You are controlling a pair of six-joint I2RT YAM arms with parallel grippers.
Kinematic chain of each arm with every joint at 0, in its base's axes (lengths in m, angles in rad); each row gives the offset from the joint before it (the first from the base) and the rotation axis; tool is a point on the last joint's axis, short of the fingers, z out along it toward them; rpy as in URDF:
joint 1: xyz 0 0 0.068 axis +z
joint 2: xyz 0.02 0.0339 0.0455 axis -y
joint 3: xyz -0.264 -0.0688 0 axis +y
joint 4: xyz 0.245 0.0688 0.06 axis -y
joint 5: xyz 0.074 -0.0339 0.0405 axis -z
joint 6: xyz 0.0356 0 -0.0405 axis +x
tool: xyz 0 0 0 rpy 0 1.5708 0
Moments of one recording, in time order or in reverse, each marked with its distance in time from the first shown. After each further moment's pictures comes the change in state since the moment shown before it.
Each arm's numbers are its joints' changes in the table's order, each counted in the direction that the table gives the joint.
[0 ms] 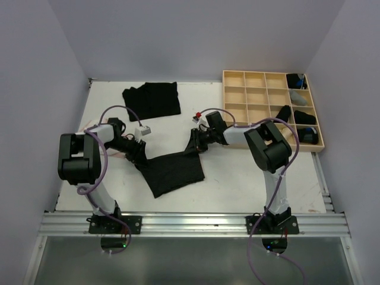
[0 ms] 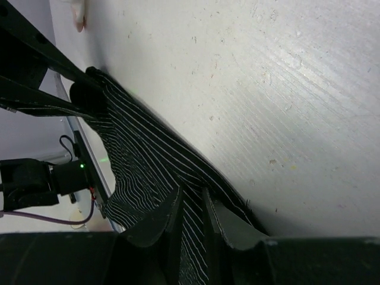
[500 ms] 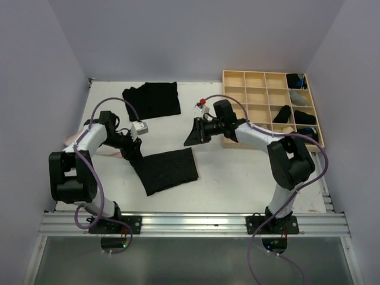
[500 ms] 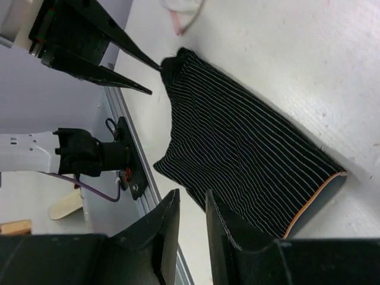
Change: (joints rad) left arm 0.006 0.242 -0.066 -0.180 -0.004 0.283; right arm -0.010 0.319 0.018 -0.103 -0.055 -0.079
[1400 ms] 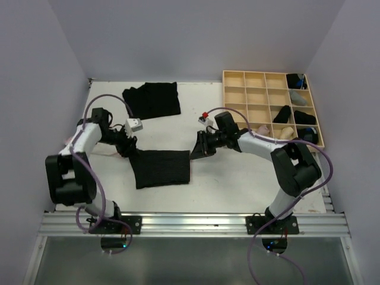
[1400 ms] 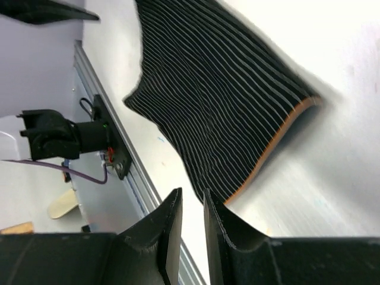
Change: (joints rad) left arm 0.077 -0.068 -0.031 0.026 0.008 0.058; right arm 0.032 0.062 0.212 -0.024 0.076 0.018
